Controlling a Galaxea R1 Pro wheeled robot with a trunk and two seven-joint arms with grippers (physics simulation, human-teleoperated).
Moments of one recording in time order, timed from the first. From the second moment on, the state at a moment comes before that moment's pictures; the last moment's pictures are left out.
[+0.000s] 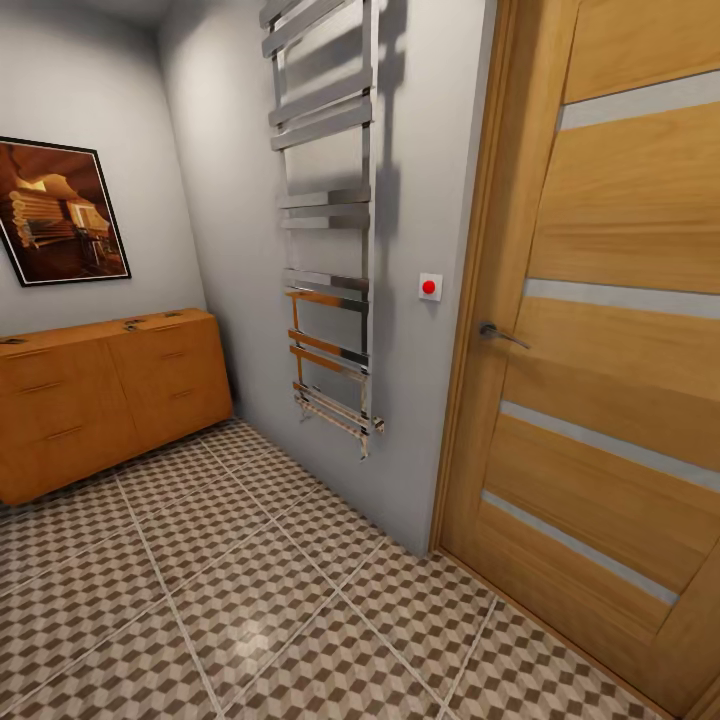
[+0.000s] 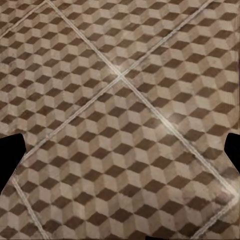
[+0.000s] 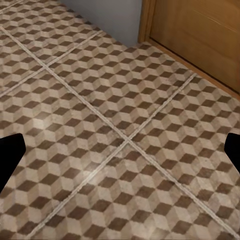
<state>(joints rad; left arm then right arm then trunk) -0.01 0.02 0.00 -0.48 0.00 -0.24 0.20 -0.02 0.03 0.01 -0.62 0.04 -0.33 -0.03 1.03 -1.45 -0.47</state>
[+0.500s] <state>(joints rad) -0.01 0.02 0.00 -0.43 0.00 -0.32 0.20 -0.02 0.03 0.00 -0.61 0.04 -0.34 -0.03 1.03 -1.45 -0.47</state>
